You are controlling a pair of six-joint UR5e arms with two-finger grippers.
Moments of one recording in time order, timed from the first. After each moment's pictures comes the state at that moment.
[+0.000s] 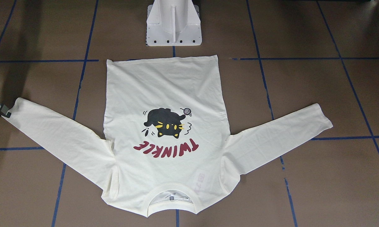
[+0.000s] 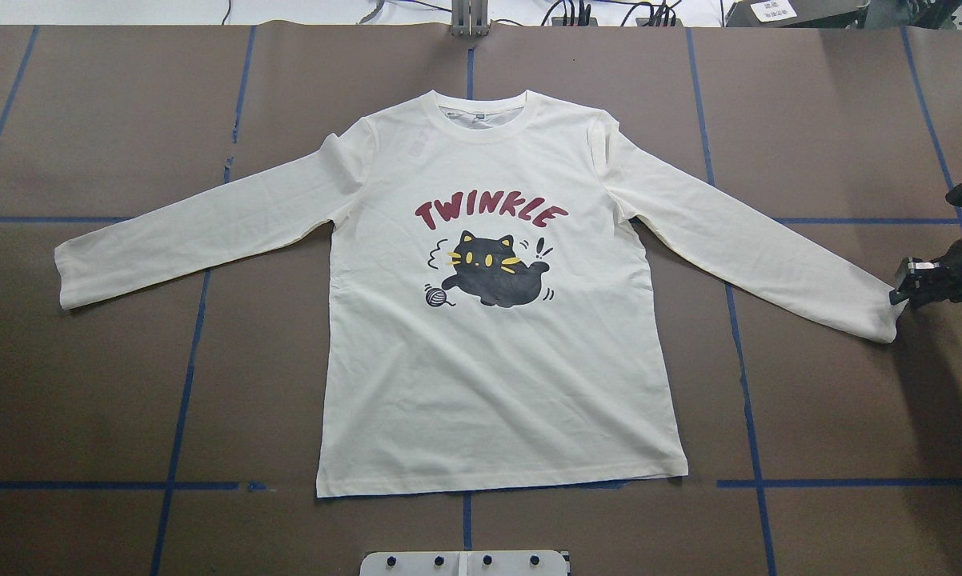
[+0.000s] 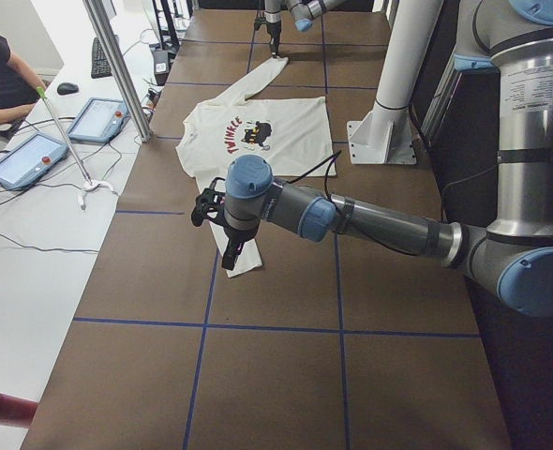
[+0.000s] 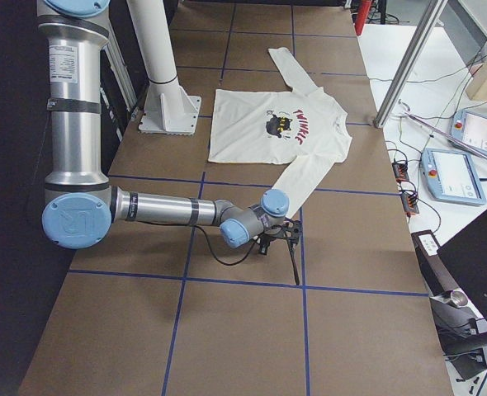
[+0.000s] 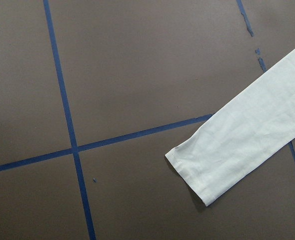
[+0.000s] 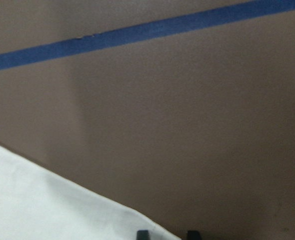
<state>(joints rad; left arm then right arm) -1.51 -1.48 -1.89 -1.73 -2.44 -0.08 1.09 -1.60 1.44 -0.97 2.31 0.83</state>
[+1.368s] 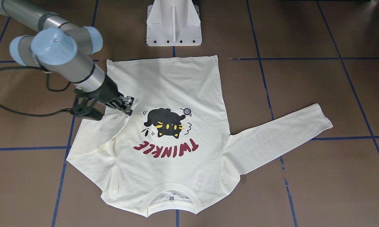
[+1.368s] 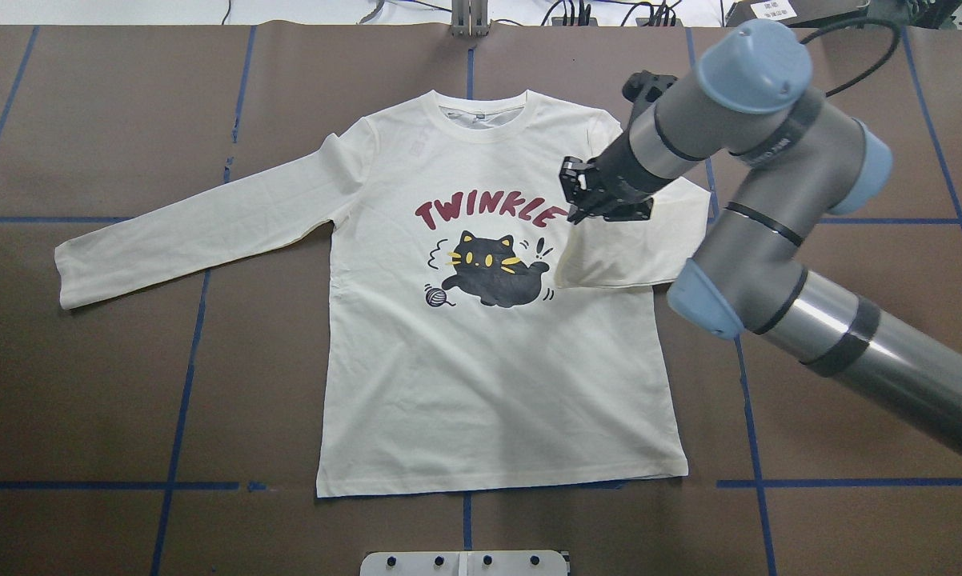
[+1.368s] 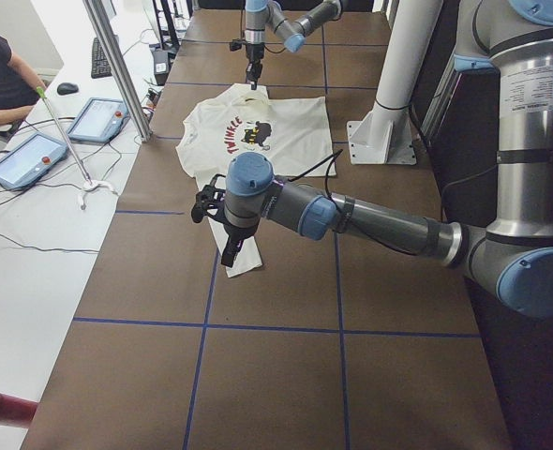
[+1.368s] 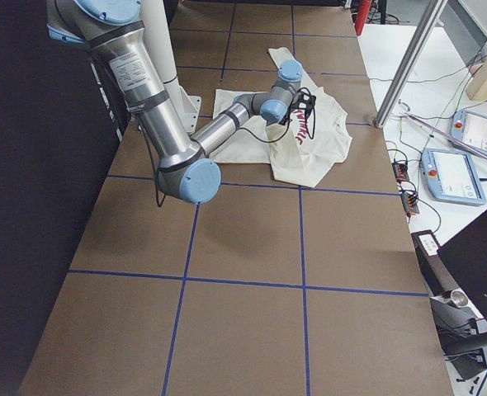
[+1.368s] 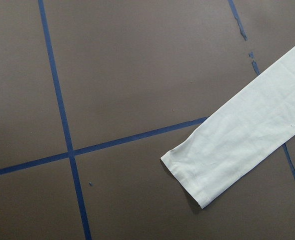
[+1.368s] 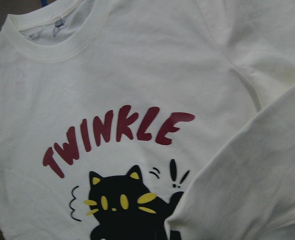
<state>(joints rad) -1.51 -1.49 -1.90 -1.73 -2.45 -0.08 0.76 -0.93 1.59 -1.23 2.13 1.51</state>
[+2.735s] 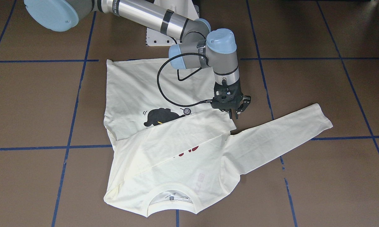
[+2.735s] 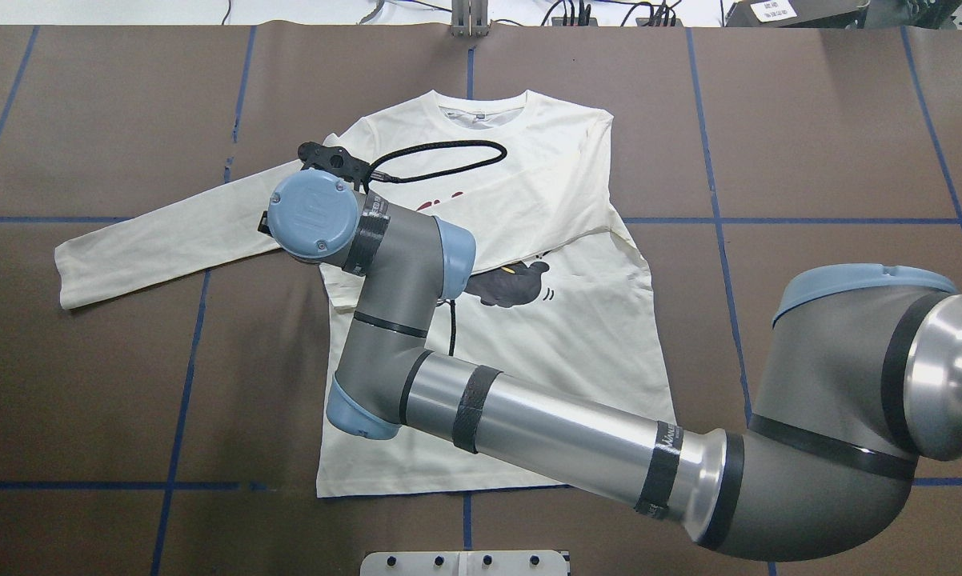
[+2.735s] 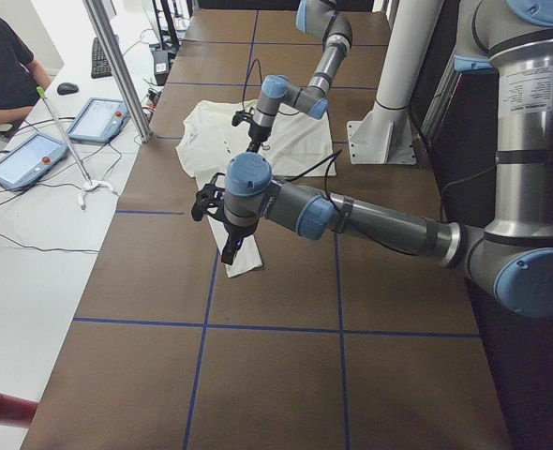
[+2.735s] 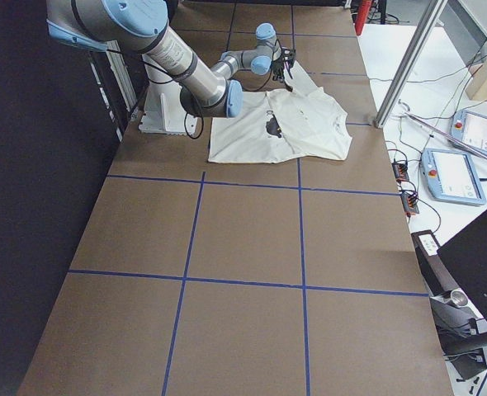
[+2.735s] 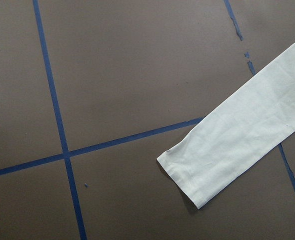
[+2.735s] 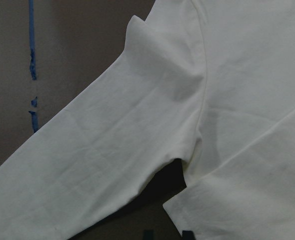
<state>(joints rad) -1.48 -1.49 -1.89 -1.76 -2.46 -0.08 0.43 -0.32 0.87 -1.01 1.60 1.58</state>
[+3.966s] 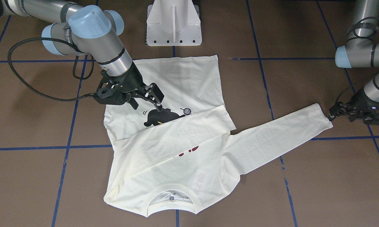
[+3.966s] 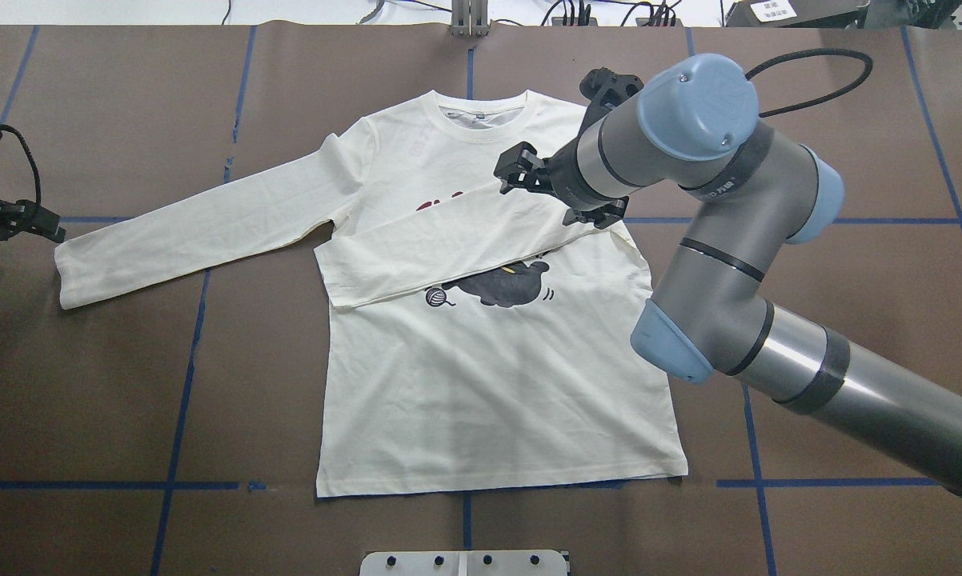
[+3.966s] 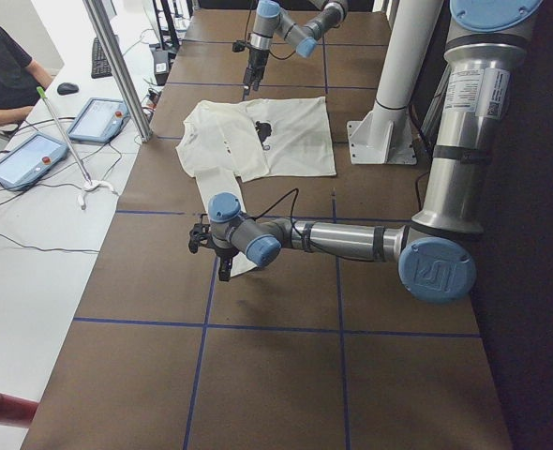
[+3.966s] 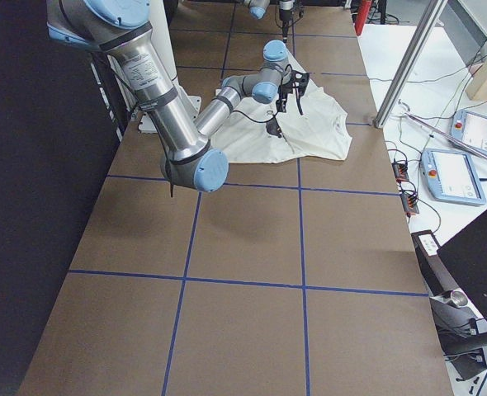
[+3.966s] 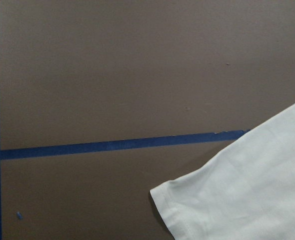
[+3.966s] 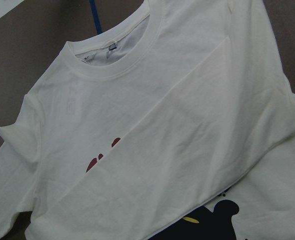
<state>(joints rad) -1.10 -1.70 -1.42 -2.14 -2.22 -0.63 0.70 -0.98 1.71 -1.22 1.93 1.55</state>
